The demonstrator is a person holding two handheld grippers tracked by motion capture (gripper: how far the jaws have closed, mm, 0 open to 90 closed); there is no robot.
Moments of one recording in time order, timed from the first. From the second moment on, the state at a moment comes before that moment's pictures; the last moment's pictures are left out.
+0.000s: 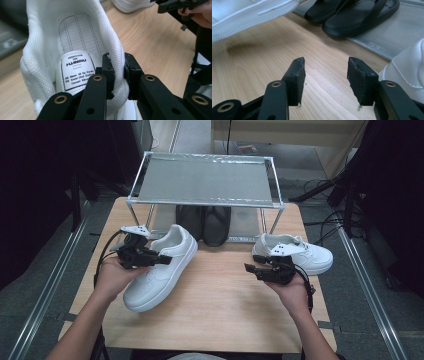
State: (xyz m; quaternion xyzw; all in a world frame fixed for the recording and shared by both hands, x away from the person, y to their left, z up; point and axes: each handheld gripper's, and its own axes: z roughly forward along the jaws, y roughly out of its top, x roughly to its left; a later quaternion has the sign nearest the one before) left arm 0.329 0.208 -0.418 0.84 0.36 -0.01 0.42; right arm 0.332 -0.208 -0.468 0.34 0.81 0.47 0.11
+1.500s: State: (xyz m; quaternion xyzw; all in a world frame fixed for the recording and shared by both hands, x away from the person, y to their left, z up) left arm 0.343 0.089 -0.480 0.88 0.28 -0.08 0.38; right arm 0.317 -0.199 -0.476 0.34 0.81 0.47 0.10
